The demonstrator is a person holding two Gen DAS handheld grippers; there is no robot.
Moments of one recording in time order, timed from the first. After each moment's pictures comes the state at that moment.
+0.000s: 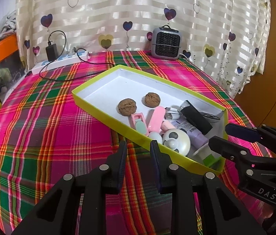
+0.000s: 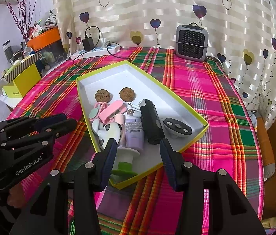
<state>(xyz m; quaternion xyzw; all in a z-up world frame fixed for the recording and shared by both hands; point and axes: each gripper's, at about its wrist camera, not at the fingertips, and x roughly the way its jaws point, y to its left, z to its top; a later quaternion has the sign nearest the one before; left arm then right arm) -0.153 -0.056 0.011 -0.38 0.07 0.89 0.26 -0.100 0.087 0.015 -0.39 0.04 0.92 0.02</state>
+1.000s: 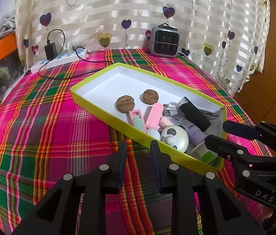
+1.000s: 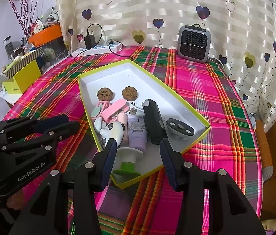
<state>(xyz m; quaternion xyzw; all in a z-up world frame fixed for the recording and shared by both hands) -0.151 -0.054 0.008 -0.39 0.07 0.88 0.26 -0.102 0.081 0.016 -0.40 0.03 0.92 0.01</state>
